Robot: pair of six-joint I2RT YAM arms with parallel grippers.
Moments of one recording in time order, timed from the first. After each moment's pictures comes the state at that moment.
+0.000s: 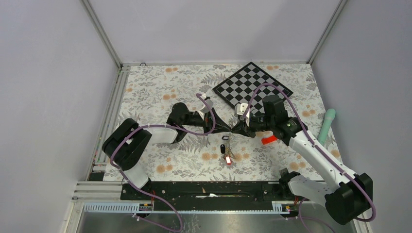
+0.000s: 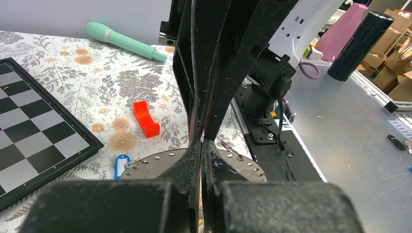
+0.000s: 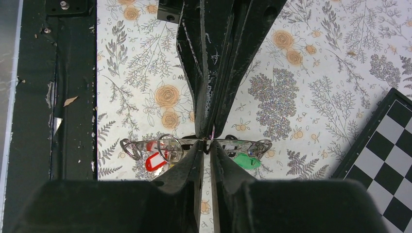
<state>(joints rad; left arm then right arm) -0.67 1.68 0.72 1.19 1.09 -0.41 0.47 1.07 0.85 -0.46 -0.82 -0.62</state>
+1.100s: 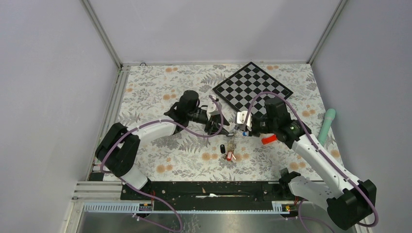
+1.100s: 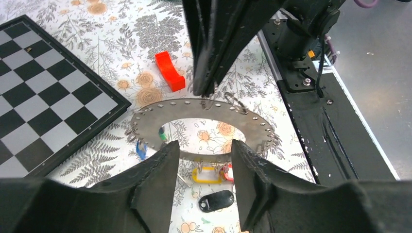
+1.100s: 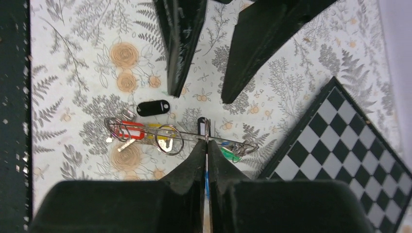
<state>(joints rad) -0.67 1.59 0.91 0.38 1.07 0.21 0.47 1.03 0.84 -0.53 -0.67 -0.85</state>
